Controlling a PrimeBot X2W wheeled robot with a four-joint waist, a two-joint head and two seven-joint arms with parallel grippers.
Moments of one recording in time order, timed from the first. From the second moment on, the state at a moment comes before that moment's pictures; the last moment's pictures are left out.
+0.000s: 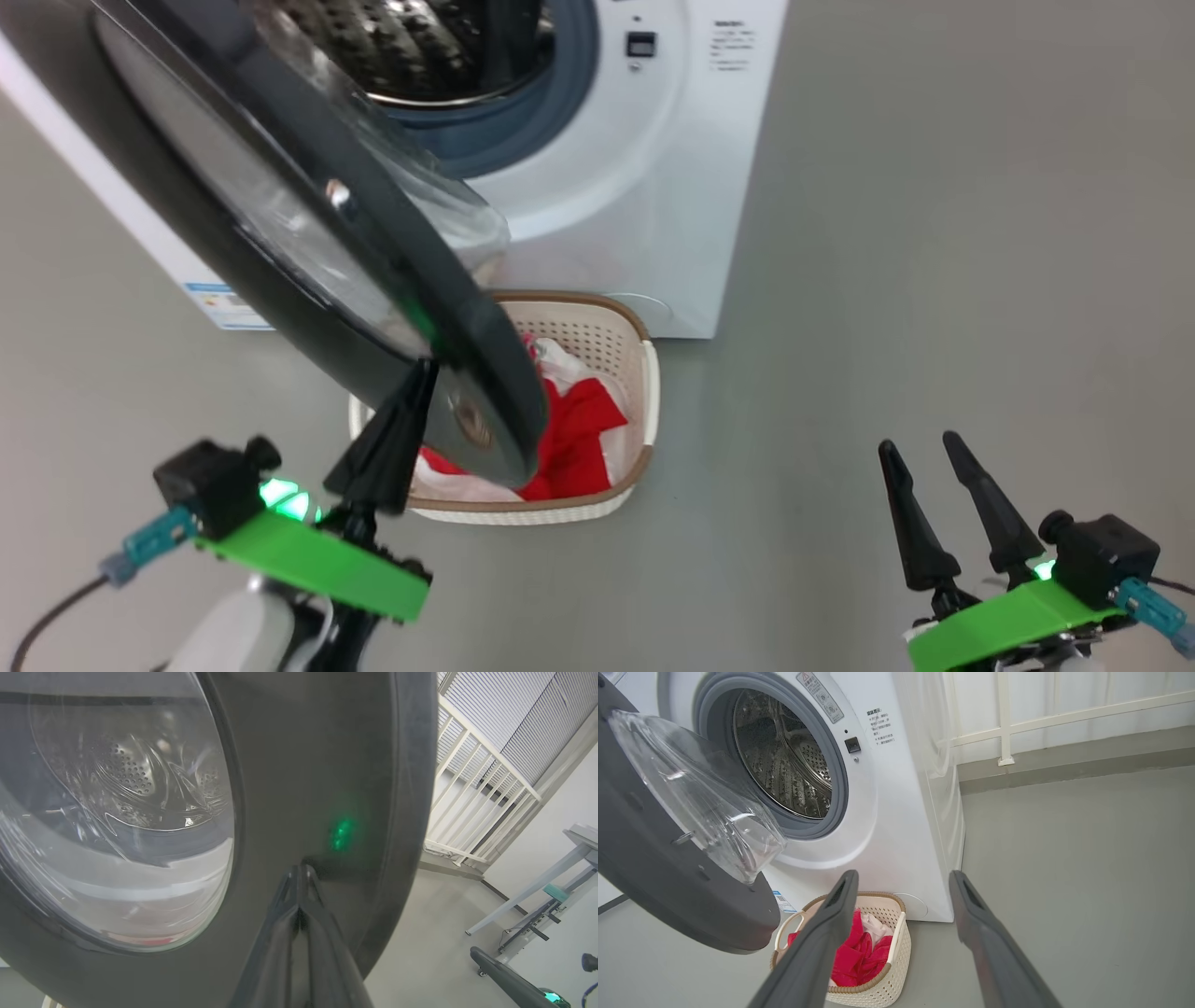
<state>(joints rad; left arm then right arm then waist) -0.34 0.31 -0.43 0.16 -0.83 -0.12 -0.25 0.00 -0.10 0.08 0.18 0.45 0.12 -0.26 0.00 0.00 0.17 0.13</state>
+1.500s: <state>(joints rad) -0.64 0.24 -0.31 0.49 -0.76 -0.12 -0.25 -0.06 -0.05 0.05 0.18 0.45 0.12 -0.26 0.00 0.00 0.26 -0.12</state>
